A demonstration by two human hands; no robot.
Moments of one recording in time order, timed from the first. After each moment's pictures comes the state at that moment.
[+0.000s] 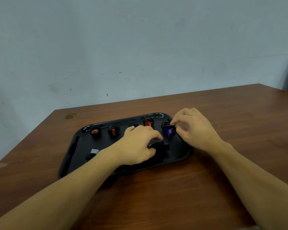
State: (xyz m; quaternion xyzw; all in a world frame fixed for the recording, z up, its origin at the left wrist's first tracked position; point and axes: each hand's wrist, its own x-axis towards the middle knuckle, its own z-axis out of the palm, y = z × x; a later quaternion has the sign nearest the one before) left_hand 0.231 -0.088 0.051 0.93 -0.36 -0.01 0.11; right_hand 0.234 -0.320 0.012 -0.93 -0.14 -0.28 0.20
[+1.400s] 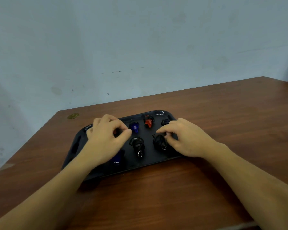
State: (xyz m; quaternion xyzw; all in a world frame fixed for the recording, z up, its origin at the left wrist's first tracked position) left_hand 0.221 -0.038 0.050 0.94 -0.17 0.17 0.26; right_hand 0.213 -0.295 0.013 -0.95 -0.21 -0.15 0.19
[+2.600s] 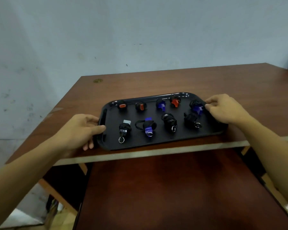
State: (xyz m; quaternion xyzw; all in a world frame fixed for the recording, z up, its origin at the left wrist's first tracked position) left_hand 0.092 0.124 0.035 0.89 -0.03 -0.04 0.46; right_hand 0.108 -0.287 0.035 -0.96 0.11 -0.08 0.25
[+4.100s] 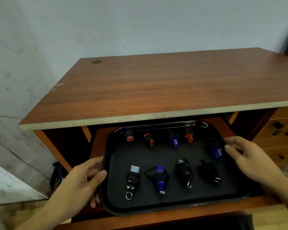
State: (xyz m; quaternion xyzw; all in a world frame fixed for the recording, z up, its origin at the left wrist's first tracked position) left_hand -0.100 0.135 -0.053 0.87 -0.02 -0.13 0.47; right_hand -0.107 -0.285 -0.074 -0.93 0.15 -0.05 0.33
